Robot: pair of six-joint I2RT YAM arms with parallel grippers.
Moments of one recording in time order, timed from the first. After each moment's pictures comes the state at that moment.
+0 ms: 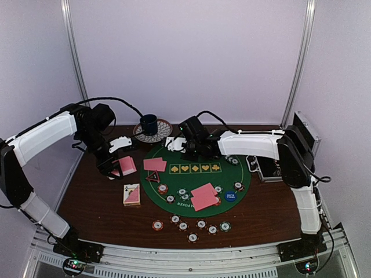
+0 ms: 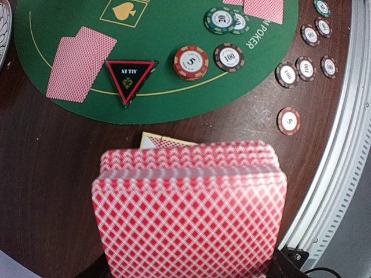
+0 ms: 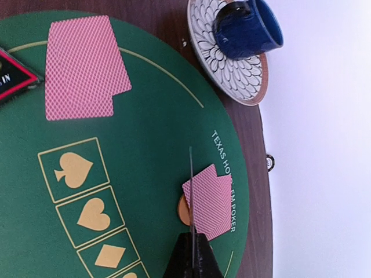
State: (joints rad) left arm -0.42 1.51 1.36 -1.24 0.30 0.71; right arm 0.86 2.18 1.77 -0.28 0.32 -0.76
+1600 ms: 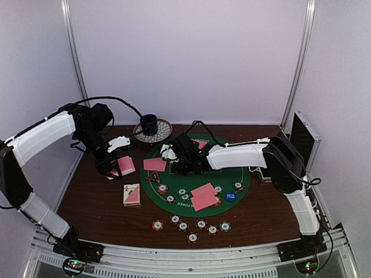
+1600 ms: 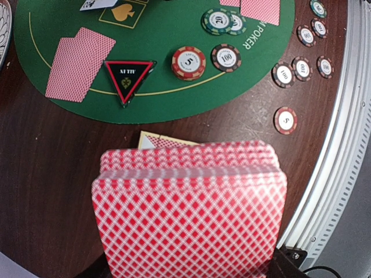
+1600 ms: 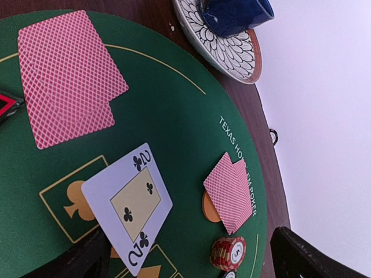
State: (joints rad) left arm -0.40 1.50 1.36 -1.25 0.32 0.73; right arm 0.94 2.28 1.73 -0.15 0.55 -0.61
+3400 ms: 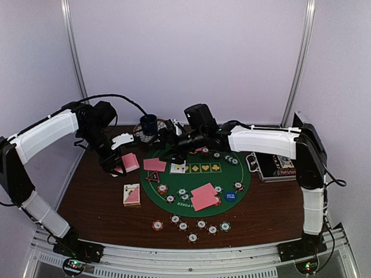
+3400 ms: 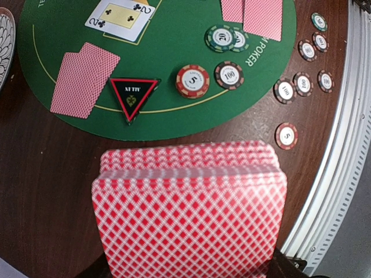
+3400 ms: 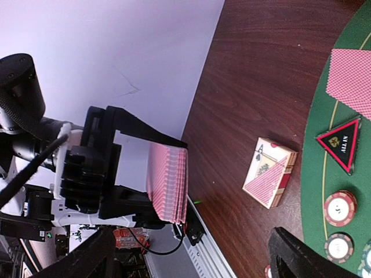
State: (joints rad) left arm -0.42 1.53 1.40 -1.22 0.34 0.69; right arm 0.86 2.04 1.69 -0.11 -0.62 0.96
